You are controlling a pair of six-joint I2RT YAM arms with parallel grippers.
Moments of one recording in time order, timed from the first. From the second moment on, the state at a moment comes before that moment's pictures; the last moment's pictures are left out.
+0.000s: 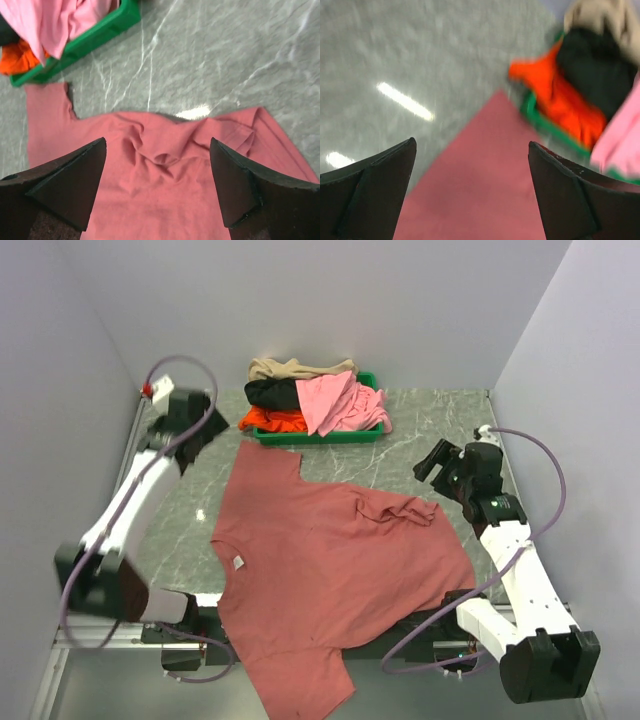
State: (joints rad) left arm -0.19 1.43 1.34 -0.58 -0.44 -0.72; right arm 0.06 0.95 0.82 -0.47 -0.02 0.57
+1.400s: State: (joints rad) left arm -0.04 1.75 1.04 -0.26 -0.20 -0.88; right arm 0.19 1.38 0.78 -0.27 -0.04 0.61
